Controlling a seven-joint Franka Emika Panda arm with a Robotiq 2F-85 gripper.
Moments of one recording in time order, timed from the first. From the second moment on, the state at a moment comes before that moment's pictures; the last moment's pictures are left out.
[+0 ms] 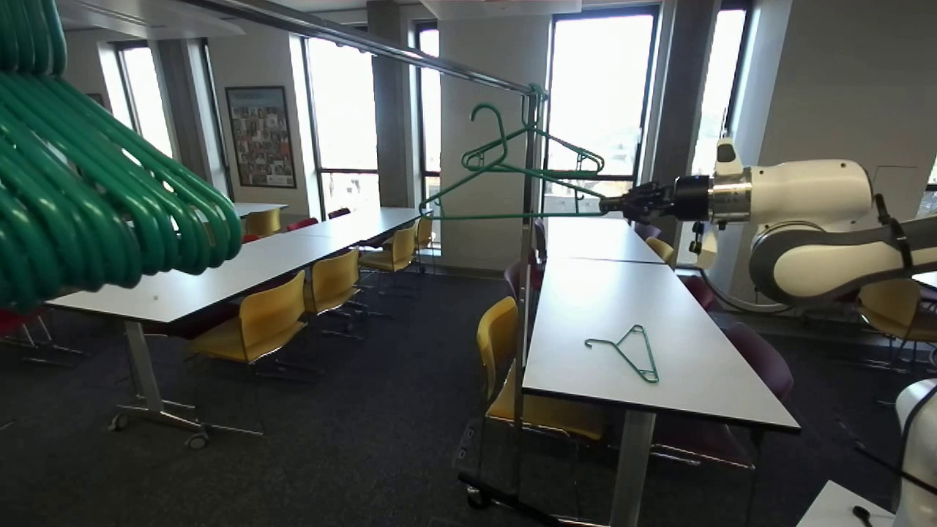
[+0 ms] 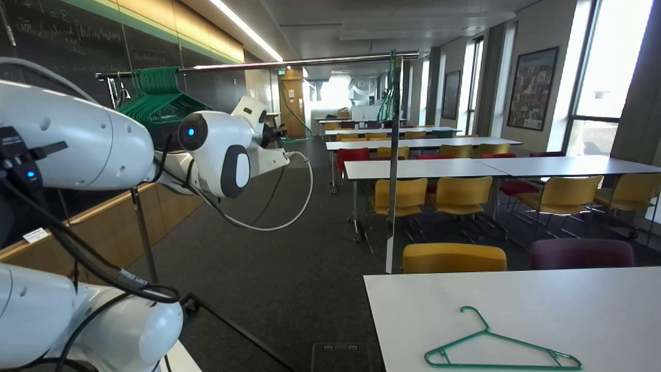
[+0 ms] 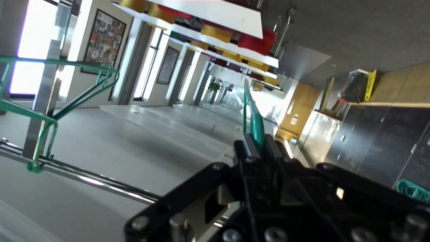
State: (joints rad) arm 0.57 -0.78 -0.40 -2.71 -0.32 3.40 -0.36
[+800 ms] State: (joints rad) arm 0.46 -0.96 -0.37 -2.78 -0.45 2.51 -0.45
